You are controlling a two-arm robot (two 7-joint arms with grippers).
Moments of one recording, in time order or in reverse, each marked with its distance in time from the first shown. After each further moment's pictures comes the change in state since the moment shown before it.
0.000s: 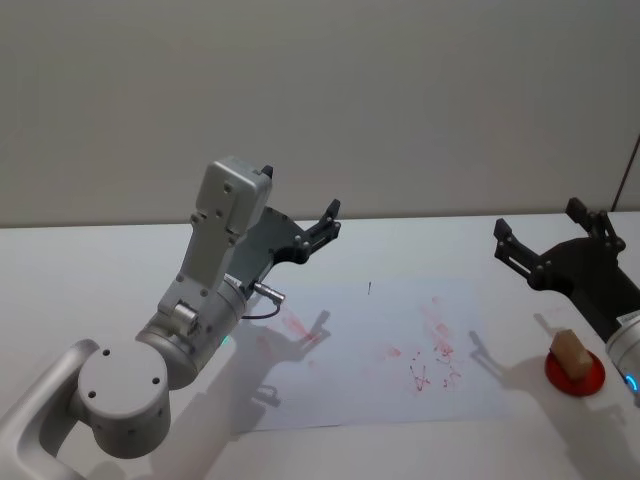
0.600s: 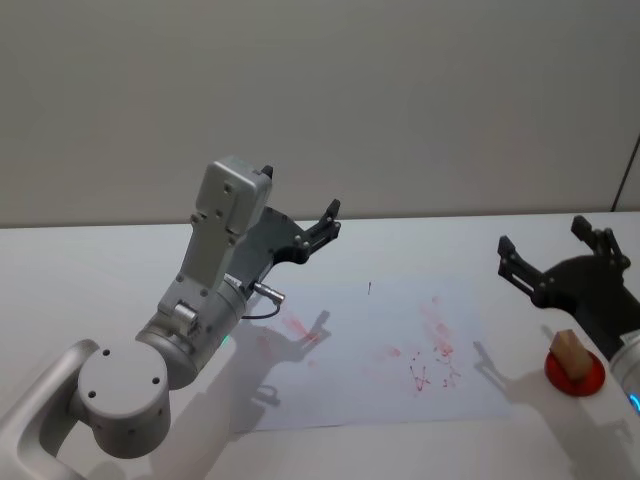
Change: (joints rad) left arm 0.000 0.000 0.000 0.000 0.000 0.000 0.000; right arm -0.056 0.013 -0.003 -0.060 -0.012 0.047 -0.049
